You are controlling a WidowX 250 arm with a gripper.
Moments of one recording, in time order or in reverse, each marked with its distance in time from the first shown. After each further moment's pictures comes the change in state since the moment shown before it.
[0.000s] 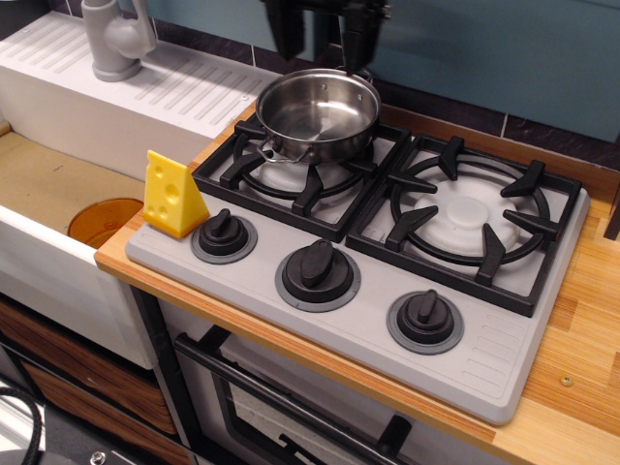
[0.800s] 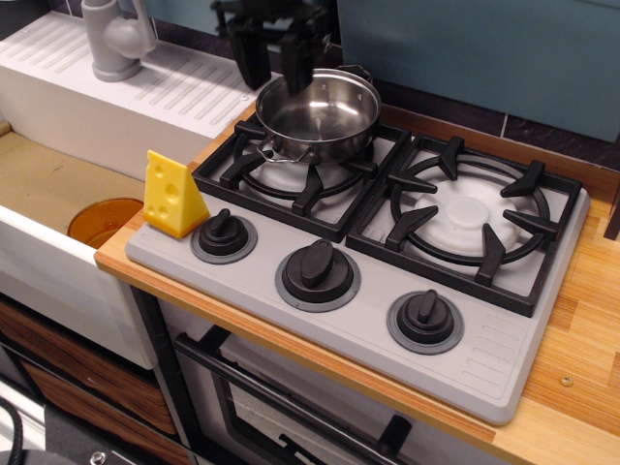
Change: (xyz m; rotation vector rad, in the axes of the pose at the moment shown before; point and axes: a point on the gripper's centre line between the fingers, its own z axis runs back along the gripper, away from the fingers) arm 0.006 0.040 -0.029 -0.051 -0.051 0.021
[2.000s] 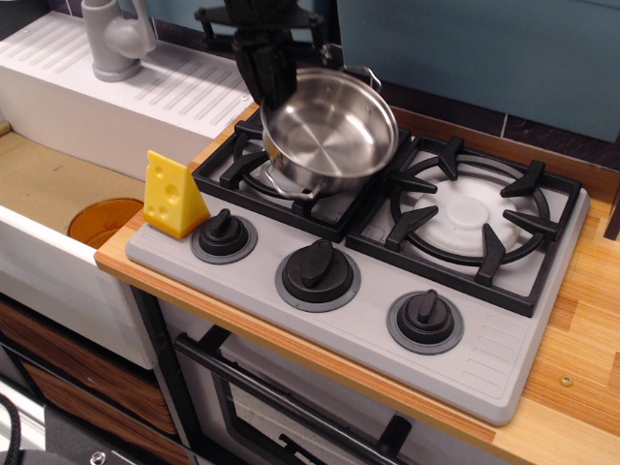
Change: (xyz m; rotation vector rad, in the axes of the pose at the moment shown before) arm -0.038 -0.009 0.013 -0.023 -0.077 0.011
